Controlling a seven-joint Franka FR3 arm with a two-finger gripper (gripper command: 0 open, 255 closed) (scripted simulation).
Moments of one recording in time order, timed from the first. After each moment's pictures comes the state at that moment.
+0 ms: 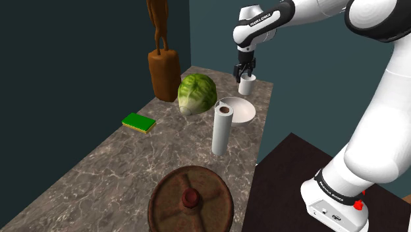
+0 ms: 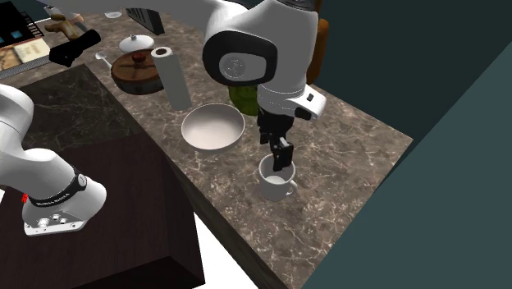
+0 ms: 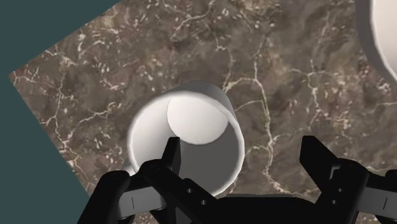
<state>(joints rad) -0.08 0.24 -0.18 -1.89 -0.05 2.06 -0.22</state>
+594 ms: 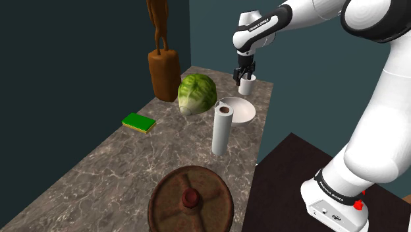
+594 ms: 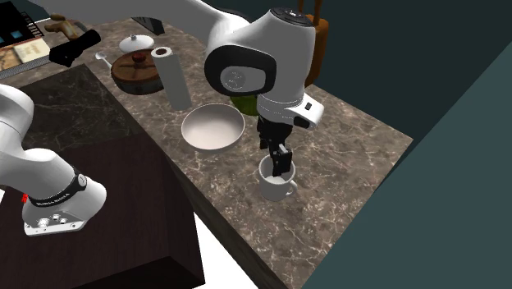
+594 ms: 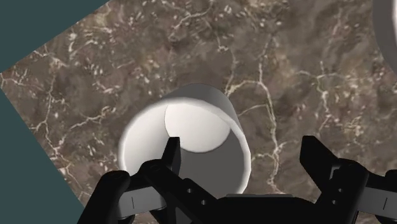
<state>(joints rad) -0.08 0.26 -0.18 -1.92 -0.05 2.11 -0.23</state>
